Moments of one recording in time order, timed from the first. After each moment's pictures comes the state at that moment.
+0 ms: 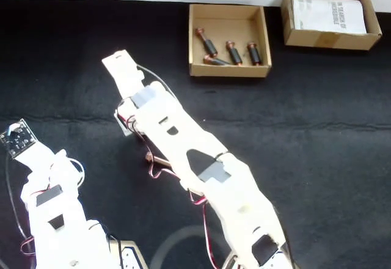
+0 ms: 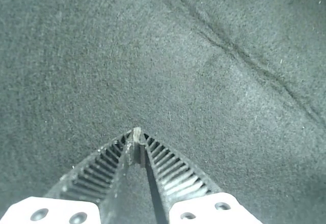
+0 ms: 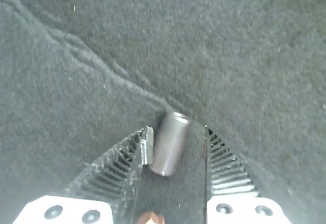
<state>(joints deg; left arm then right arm) -37.8 -48.1 86.4 16.4 12.3 -48.4 41.8 -32.3 65.2 -8.7</state>
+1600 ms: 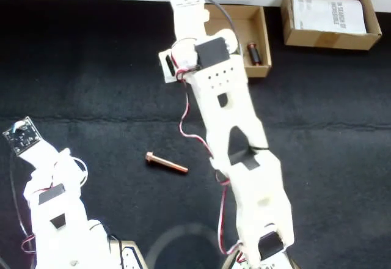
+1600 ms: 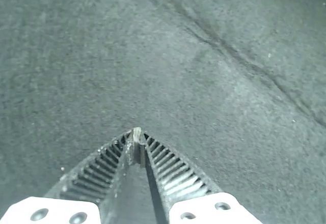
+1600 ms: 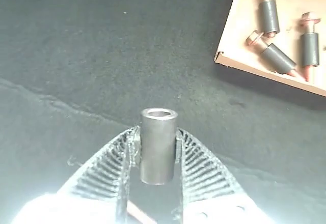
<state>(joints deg) -35.2 -48.1 86.4 16.4 12.3 -32.4 31.3 -68.2 100.5 -7.7</state>
